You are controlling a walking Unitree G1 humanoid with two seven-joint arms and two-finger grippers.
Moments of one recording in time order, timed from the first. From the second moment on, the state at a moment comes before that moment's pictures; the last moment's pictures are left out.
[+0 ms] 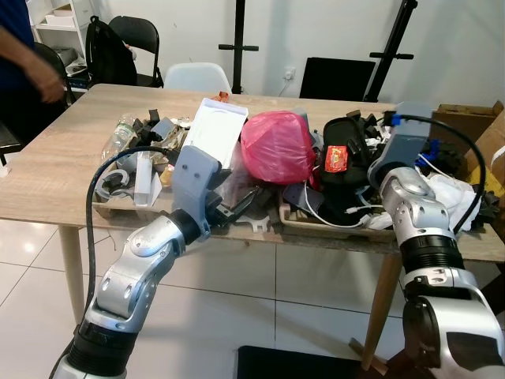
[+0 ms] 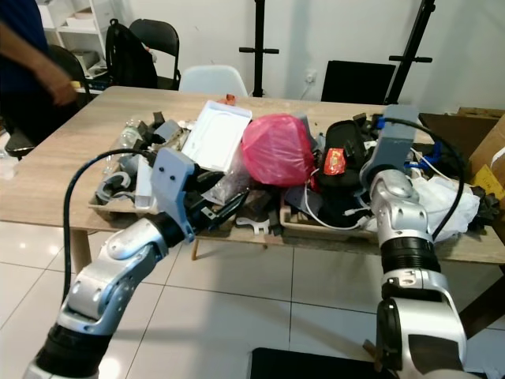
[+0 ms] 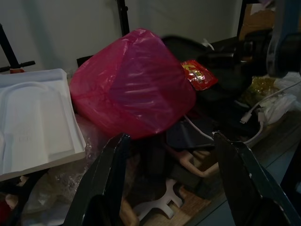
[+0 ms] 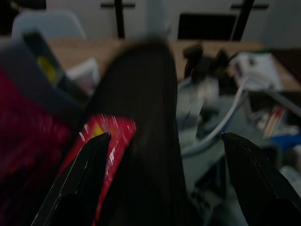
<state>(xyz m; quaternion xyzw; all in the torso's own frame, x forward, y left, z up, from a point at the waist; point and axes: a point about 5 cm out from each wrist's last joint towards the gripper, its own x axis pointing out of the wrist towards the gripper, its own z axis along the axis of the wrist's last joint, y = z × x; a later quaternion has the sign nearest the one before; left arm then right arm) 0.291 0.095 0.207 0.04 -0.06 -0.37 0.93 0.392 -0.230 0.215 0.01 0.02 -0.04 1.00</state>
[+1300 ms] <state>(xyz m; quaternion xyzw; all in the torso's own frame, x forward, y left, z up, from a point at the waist) 0.293 0.092 0.211 0.03 -0.06 -0.37 0.93 0.398 -0.234 0.216 0.18 0.06 0.00 0.98</state>
